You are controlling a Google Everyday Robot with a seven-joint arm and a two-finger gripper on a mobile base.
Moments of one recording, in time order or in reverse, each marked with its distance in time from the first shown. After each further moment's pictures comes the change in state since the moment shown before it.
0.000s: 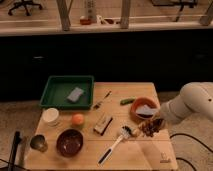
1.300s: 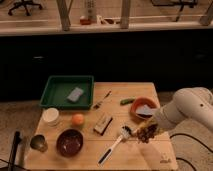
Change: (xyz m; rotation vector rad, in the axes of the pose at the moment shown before) arm -0.027 0.009 0.029 -0.036 -0.048 -0.040
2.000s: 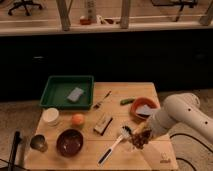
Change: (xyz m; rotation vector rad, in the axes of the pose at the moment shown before) arm -0.016 0.009 0.046 -0.064 -0.046 -0.012
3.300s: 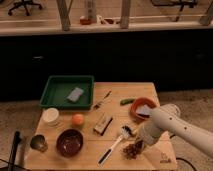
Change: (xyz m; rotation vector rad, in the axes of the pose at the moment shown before) arm -0.006 0.018 0.089 -0.107 -0.047 0.050
